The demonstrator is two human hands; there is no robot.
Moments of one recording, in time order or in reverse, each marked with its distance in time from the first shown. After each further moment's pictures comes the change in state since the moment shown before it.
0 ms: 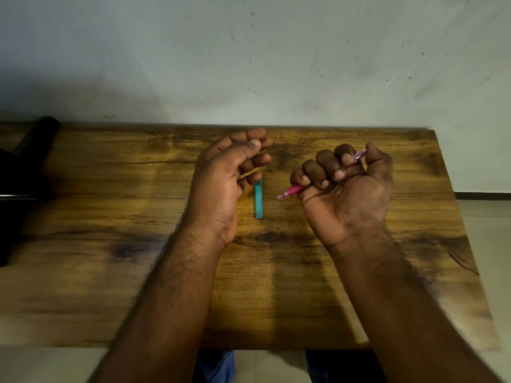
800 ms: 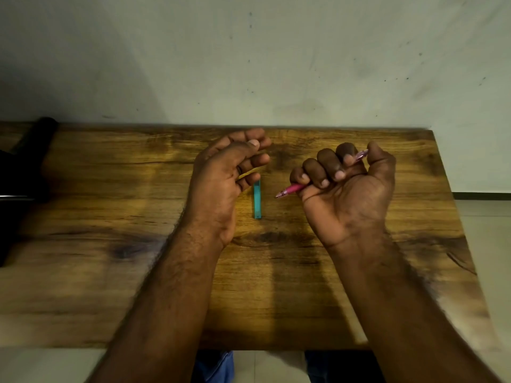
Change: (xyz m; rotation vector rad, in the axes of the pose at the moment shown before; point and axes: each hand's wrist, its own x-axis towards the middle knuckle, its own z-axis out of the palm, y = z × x) left_hand 0.000 0.000 0.000 -0.020 -0.005 -0.001; right_hand 0.001 -0.002 -0.001 0.007 -0.029 -0.021
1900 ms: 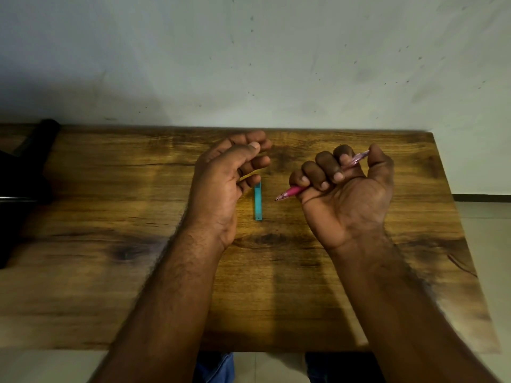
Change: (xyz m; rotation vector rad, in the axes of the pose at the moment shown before) left_hand -0.001 0.000 0.000 0.009 0.007 0.000; right_hand -0.001 0.000 0.001 0.009 0.008 0.022
